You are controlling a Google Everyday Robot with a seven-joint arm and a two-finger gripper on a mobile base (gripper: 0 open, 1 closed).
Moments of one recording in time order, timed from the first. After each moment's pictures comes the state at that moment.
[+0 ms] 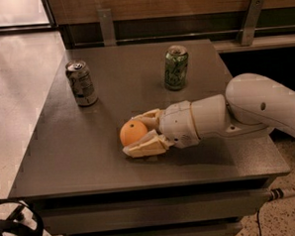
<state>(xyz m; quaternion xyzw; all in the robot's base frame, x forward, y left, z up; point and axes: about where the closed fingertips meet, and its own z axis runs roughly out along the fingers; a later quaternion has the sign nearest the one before) 0.460 0.027 0.832 -0.56 0.62 0.35 0.42</state>
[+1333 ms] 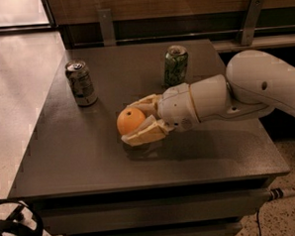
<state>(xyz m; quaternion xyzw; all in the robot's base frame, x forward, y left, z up) 0.471 0.029 0.865 -0.60 0.59 0.33 0.43</state>
